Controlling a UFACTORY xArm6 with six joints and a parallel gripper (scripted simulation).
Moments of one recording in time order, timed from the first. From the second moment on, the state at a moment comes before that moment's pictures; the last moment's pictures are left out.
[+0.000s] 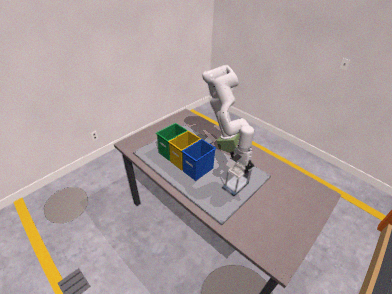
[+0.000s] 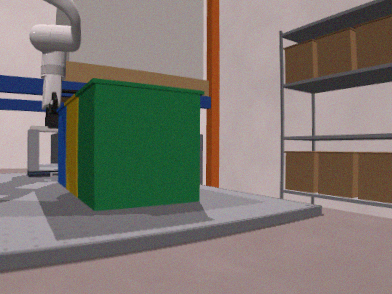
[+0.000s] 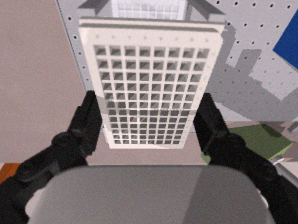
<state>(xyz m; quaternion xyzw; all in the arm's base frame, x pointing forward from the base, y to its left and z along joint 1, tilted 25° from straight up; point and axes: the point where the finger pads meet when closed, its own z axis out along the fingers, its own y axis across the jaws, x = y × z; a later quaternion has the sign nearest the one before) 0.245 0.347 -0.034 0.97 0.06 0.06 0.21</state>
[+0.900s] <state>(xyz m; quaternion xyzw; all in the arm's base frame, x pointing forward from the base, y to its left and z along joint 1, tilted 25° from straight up) 0.239 0.364 0.004 0.97 0.06 0.06 0.20</state>
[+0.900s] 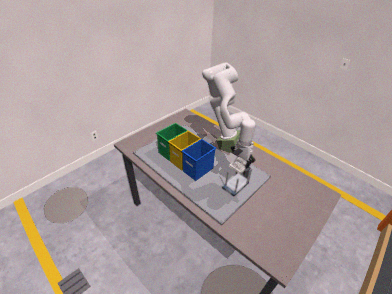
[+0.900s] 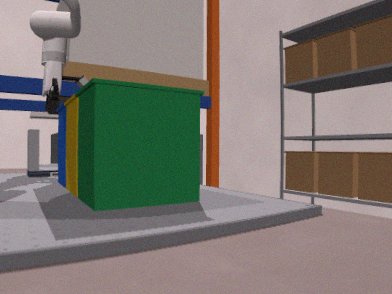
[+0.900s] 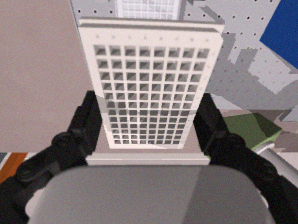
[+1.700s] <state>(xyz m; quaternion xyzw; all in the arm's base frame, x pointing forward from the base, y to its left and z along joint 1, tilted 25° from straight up) 0.234 0.377 0.034 0.97 0.06 0.06 0.21</state>
